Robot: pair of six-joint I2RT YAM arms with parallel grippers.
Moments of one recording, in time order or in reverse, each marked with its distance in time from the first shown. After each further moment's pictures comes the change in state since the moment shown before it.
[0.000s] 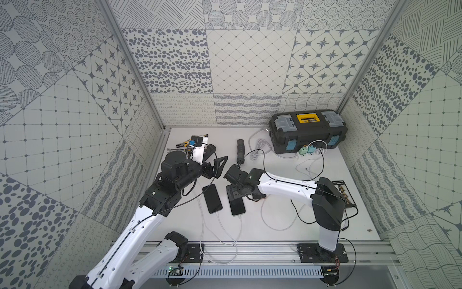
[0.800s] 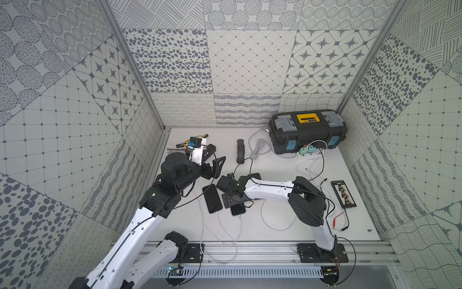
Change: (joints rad) left arm 0.003 -0.013 -0.020 -0.003 -0.043 0.015; right arm 0.041 0.172 0.030 0.027 0.002 0.047
